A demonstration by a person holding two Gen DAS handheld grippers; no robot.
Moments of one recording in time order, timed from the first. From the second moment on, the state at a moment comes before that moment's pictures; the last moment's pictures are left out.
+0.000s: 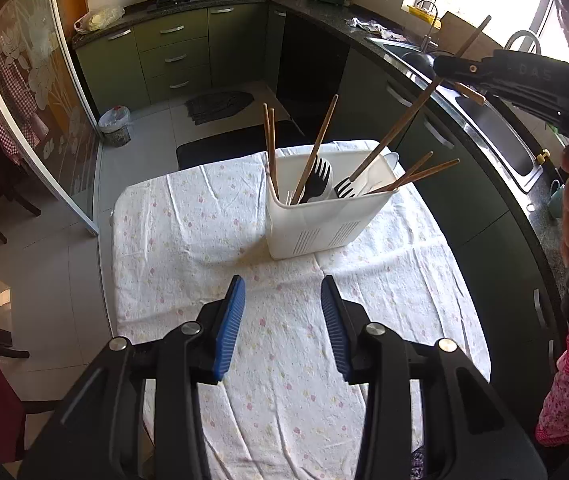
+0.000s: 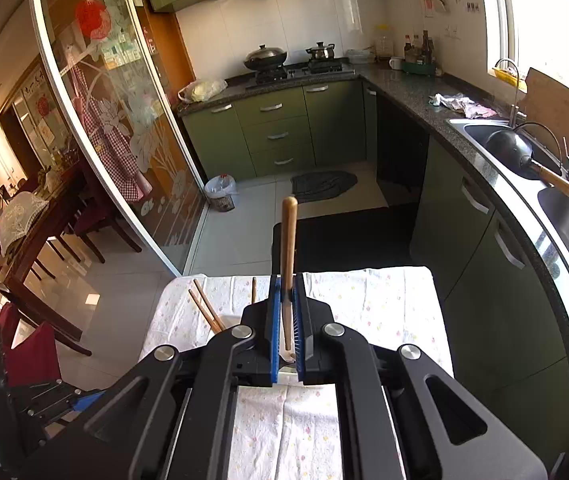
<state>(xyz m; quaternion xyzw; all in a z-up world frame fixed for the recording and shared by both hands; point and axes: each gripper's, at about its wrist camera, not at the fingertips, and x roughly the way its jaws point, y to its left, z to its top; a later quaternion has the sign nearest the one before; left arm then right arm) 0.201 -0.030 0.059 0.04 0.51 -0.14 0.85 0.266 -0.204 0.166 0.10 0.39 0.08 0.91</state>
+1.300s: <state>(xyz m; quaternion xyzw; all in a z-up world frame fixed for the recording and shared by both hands) 0.038 -0.034 0.024 0.01 0.24 -0.05 0.97 -0.031 -0.249 0.085 0.09 0.17 0.08 0.98</state>
